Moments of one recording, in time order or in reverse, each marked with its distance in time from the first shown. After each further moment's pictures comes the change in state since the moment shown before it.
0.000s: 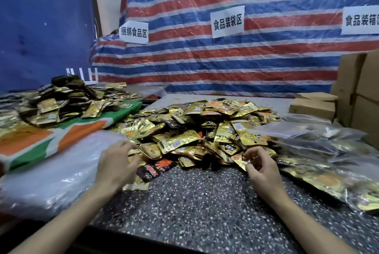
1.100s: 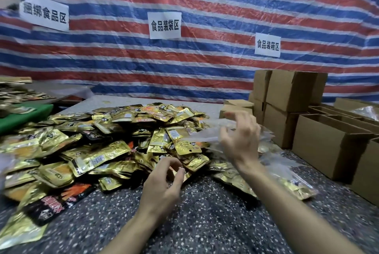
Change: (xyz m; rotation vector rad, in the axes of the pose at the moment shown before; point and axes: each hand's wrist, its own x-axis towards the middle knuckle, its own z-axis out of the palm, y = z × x) left_hand -0.036 0.201 0.130 -1.069 -0.260 0.256; right_hand 0.069 -0.058 -0.087 -0.697 0.470 -0.171
